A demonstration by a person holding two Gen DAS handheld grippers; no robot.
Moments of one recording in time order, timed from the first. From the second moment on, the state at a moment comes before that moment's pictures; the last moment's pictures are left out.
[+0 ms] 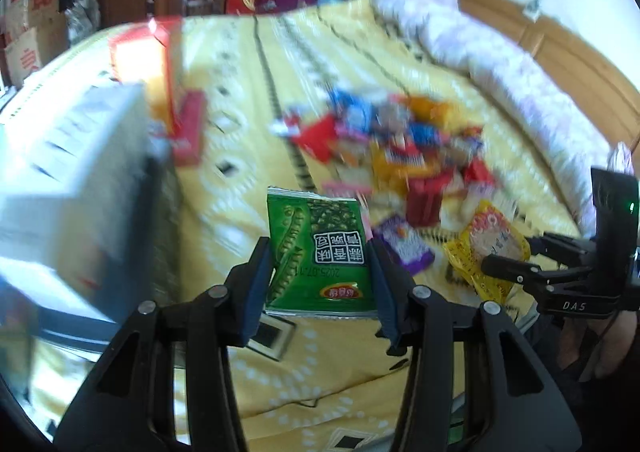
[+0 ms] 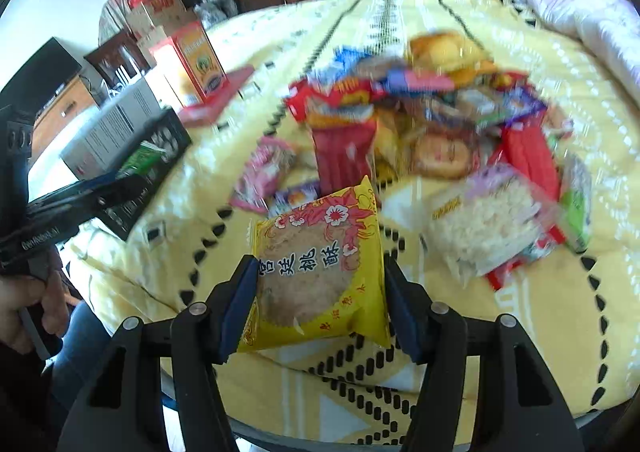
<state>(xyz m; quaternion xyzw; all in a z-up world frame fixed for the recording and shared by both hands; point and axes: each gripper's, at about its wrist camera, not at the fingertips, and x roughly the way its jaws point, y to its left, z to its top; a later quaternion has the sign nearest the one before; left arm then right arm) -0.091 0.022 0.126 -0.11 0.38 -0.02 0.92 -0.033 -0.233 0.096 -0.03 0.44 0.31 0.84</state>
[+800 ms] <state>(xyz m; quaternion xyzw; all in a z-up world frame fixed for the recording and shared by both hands) -0.238 0.263 0.201 -0.21 0.26 0.24 0.91 -0.085 0.076 0.260 -0.06 0.29 0.58 0.76</state>
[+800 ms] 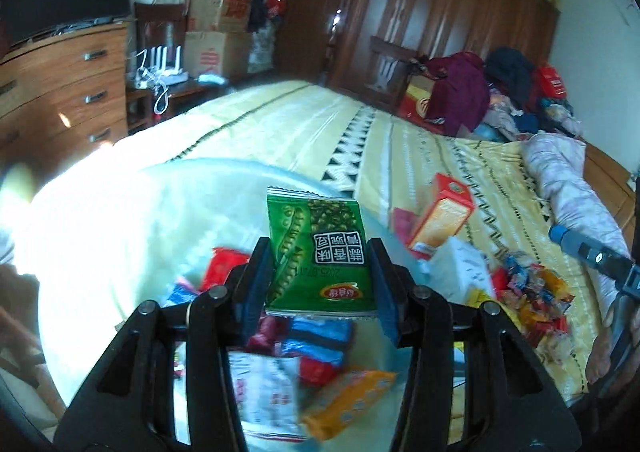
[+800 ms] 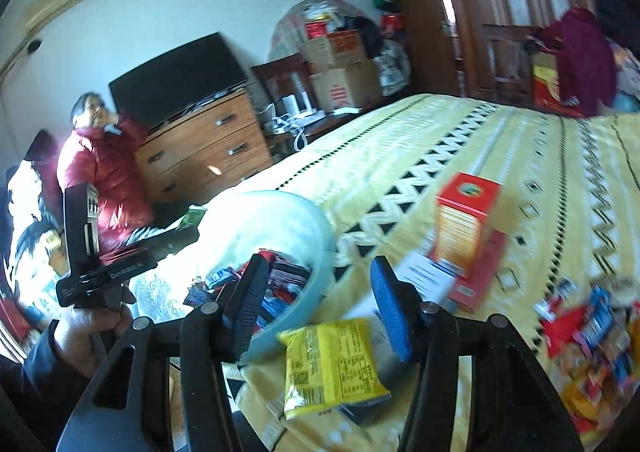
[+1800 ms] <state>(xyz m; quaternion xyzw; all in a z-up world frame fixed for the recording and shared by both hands) -0.272 0.284 0.182 -0.28 0.24 0.22 0.90 -0.136 0.046 0.055 0.01 0.54 0.40 0.74</state>
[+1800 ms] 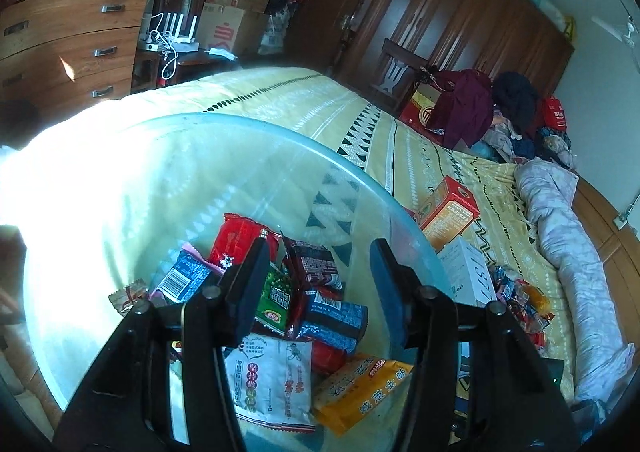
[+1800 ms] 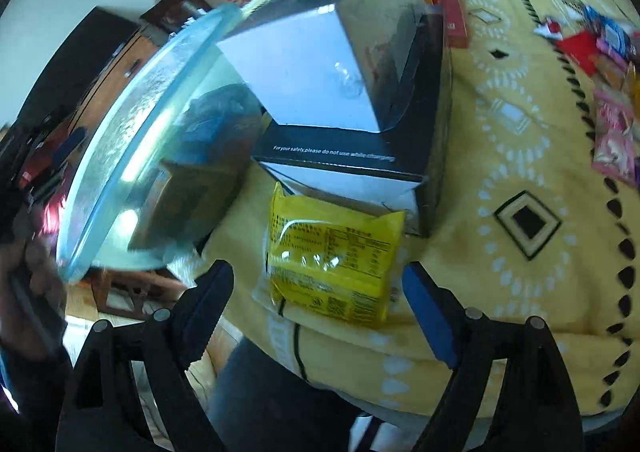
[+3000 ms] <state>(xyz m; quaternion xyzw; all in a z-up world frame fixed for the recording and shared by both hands) -0.336 0.300 0.199 -0.30 0.18 0.31 0.88 -0.199 0.136 0.248 -0.06 0.28 0.60 0.75</state>
